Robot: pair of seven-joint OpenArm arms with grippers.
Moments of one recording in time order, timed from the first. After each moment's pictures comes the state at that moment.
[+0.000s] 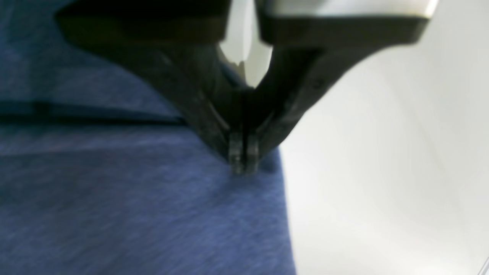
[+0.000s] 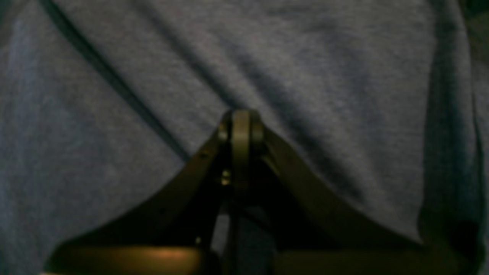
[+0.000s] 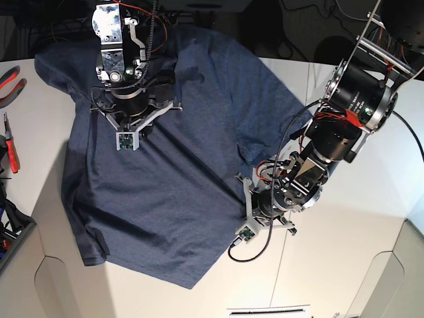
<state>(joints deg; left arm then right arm) -35.1 -7.7 33.9 25.0 4.5 -15.9 -0.9 -13.0 -5.5 -1.6 79.6 -5.3 0.4 -22.3</state>
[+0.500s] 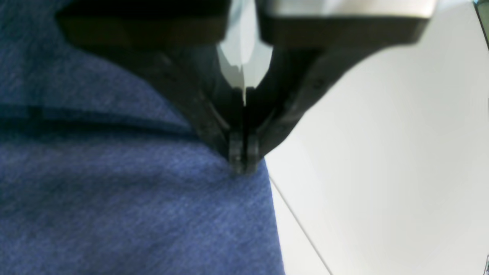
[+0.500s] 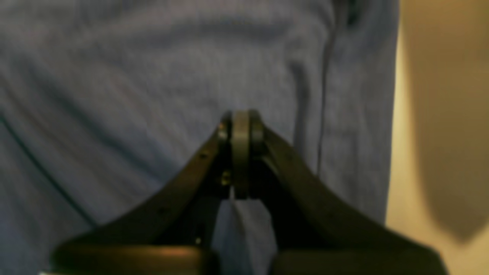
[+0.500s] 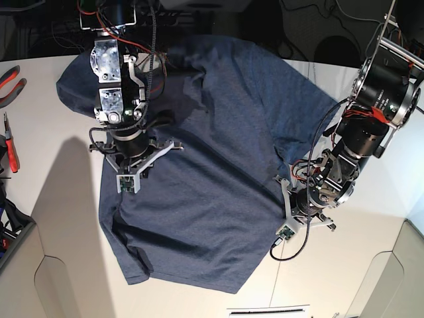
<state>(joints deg) -34.0 -14.9 33.7 25.2 4.1 -14.9 1.9 -1.2 -5.5 -1.6 78.7 -5.1 0.8 -26.1</state>
